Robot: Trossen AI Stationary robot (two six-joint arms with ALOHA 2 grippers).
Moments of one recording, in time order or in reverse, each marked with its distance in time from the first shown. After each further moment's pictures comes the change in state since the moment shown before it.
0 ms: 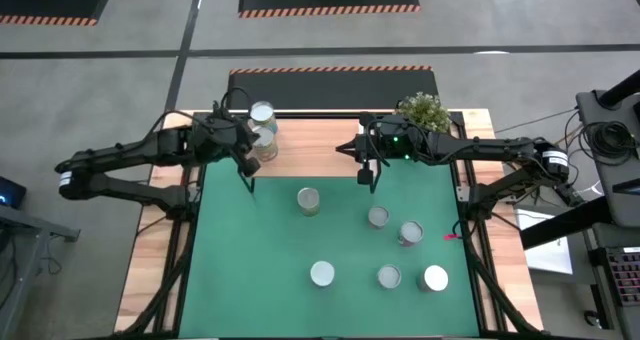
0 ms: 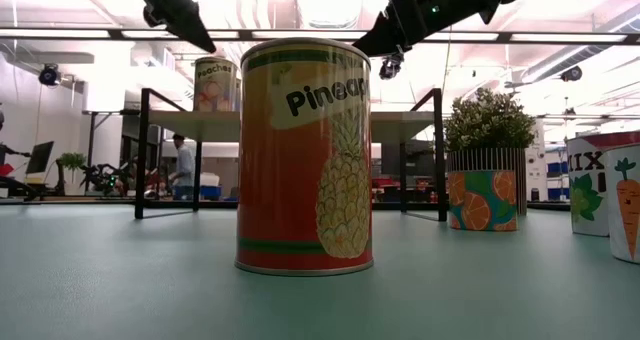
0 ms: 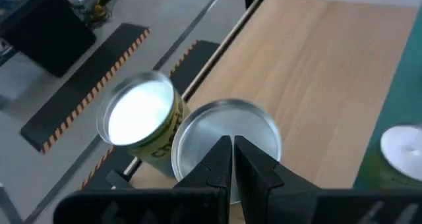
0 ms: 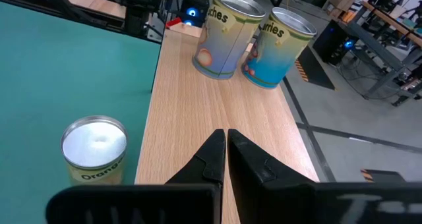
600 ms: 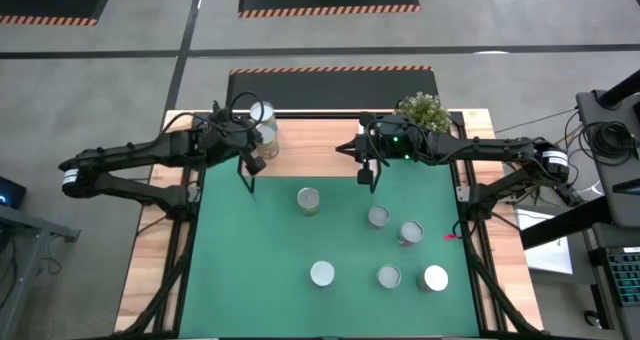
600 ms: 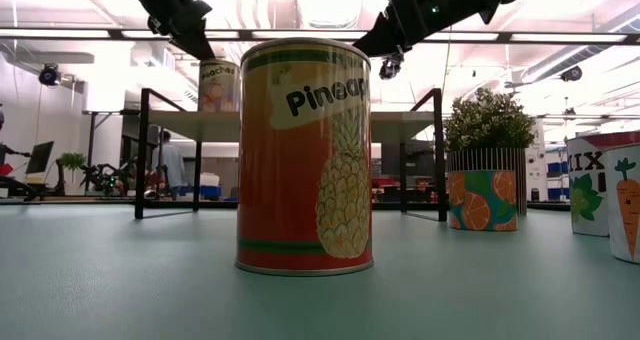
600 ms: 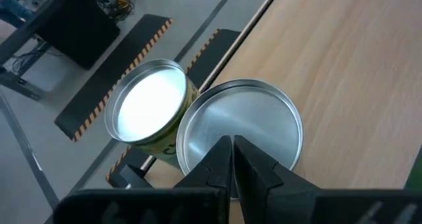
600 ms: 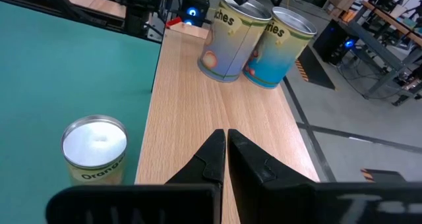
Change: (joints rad) left arm 0.005 0.056 -0.033 0.020 -0.083 0.003; right arm 0.000 0.000 0.000 -0.001 0.000 0.000
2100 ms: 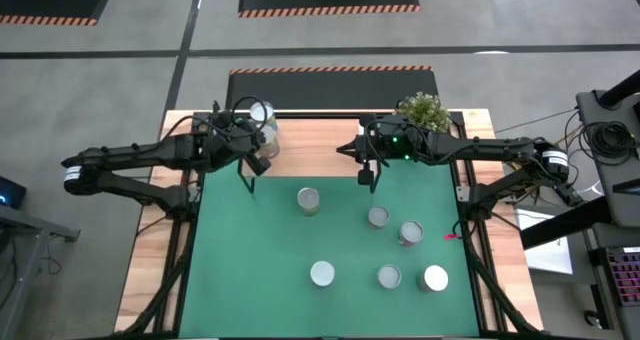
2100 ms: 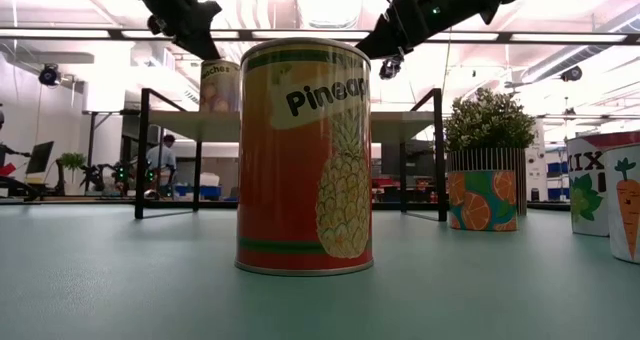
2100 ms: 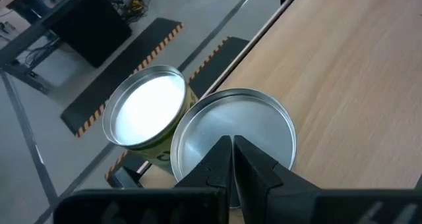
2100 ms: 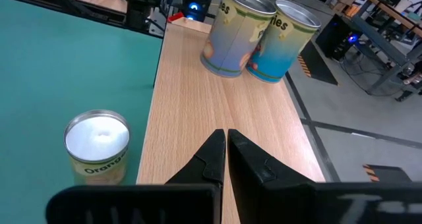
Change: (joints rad) left arm -0.046 0.023 -0.013 0.056 -0.086 -0.080; right arm 0.000 0.000 0.001 -0.020 0.000 0.004
